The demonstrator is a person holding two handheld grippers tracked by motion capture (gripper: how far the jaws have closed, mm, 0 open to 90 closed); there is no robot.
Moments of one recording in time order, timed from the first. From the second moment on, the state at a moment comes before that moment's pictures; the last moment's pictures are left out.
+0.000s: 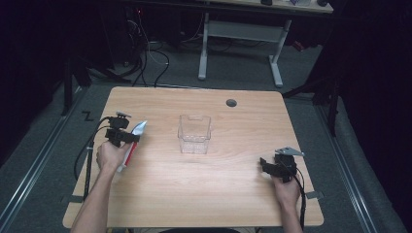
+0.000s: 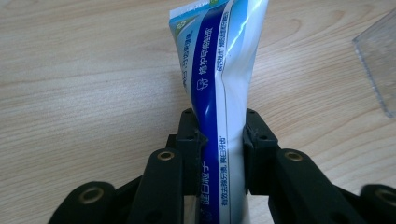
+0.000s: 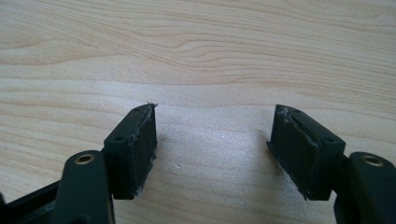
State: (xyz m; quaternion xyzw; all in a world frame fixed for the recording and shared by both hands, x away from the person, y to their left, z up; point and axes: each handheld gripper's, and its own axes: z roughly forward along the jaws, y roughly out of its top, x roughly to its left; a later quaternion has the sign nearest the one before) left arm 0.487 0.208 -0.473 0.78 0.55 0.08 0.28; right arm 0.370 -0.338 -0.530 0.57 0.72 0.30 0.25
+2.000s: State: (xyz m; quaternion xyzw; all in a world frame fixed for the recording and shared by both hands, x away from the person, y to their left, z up) left arm 0.446 0.135 -0.373 0.80 0.41 0.10 0.43; right arm 0.370 -0.338 -0.530 0.57 0.72 0.30 0.25
